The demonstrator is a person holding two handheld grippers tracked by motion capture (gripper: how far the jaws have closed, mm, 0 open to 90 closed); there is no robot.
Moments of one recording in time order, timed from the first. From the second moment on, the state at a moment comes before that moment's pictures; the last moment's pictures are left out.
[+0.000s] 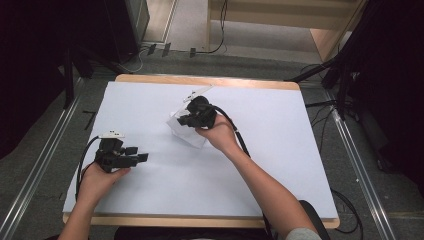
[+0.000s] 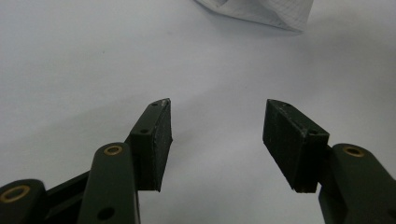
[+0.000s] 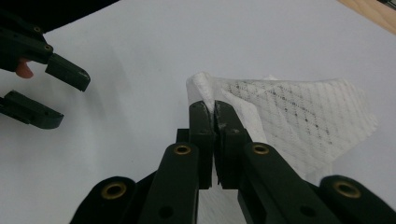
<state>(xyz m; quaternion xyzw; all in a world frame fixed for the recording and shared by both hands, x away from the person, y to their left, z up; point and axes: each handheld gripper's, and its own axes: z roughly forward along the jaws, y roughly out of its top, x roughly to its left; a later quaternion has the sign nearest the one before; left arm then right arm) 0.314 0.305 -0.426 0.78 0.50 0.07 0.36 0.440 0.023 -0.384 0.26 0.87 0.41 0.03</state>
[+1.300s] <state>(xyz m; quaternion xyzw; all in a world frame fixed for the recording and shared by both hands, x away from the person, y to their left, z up) 0.347 0.266 -0.425 0.81 0.45 0.06 0.37 0.403 -0.117 -0.408 0.37 0.83 0.41 0.07</state>
